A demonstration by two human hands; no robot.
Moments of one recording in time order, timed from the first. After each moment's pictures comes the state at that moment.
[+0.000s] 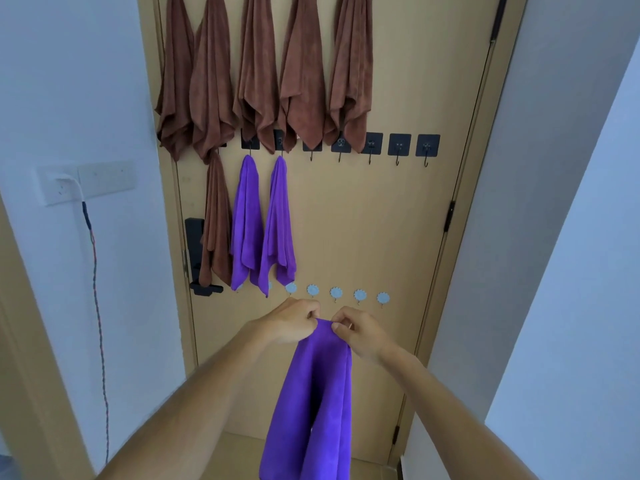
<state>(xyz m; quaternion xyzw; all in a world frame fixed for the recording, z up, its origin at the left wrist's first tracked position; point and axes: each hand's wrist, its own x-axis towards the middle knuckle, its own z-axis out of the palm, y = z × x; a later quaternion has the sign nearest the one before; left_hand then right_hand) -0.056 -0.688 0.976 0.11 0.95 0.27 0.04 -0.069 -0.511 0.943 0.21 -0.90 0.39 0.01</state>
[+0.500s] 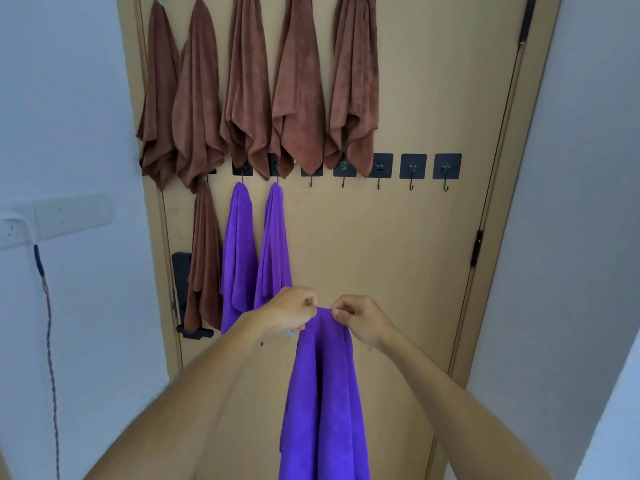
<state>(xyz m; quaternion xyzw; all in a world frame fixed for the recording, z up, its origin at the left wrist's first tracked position) -0.209 -0.694 1.023 0.08 0.95 0.31 -0.01 -0.227 -0.520 0.998 0.23 -0.87 0.44 0.04</state>
